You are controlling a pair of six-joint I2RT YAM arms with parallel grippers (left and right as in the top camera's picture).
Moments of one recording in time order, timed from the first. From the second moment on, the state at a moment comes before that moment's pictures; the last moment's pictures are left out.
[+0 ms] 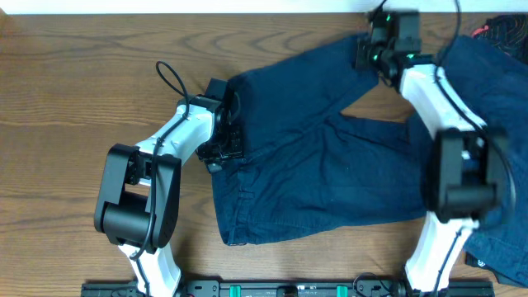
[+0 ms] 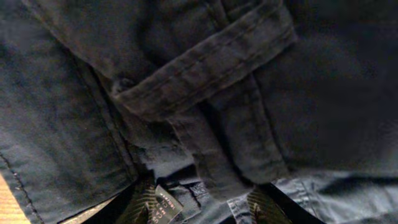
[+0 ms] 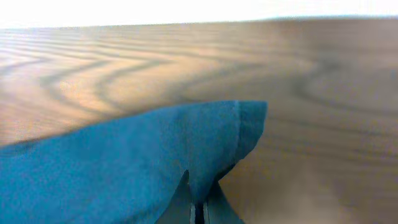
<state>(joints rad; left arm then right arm) -0.28 1.94 1.22 -0.82 0.15 -0.43 0.08 2.06 1.61 -0.30 -0.21 0.10</state>
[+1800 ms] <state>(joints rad) -0.27 1.94 1.22 -0.82 0.15 -0.43 0.04 1.92 1.71 -0.65 -0.04 0.14</state>
